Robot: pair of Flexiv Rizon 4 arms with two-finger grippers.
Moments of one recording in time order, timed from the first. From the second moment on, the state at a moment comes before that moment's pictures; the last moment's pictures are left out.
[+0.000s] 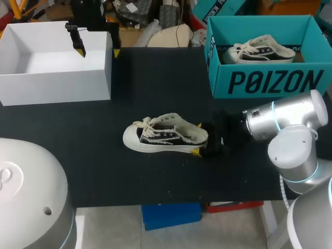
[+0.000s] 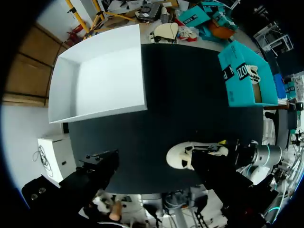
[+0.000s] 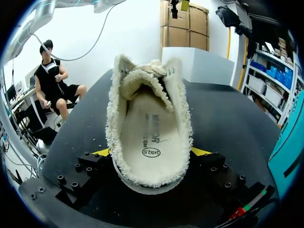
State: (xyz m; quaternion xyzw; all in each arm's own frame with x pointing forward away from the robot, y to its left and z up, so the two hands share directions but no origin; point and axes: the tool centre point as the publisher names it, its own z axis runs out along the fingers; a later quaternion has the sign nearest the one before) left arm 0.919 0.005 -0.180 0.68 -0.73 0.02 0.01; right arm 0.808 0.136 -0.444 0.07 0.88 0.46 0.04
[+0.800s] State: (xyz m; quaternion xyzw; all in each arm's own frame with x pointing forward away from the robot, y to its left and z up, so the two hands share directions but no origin) left arm 0.892 -0.037 -0.176 0.74 -0.67 0.04 -0.02; right arm 0.808 0.135 -0.444 0.07 0.88 0.46 0.04
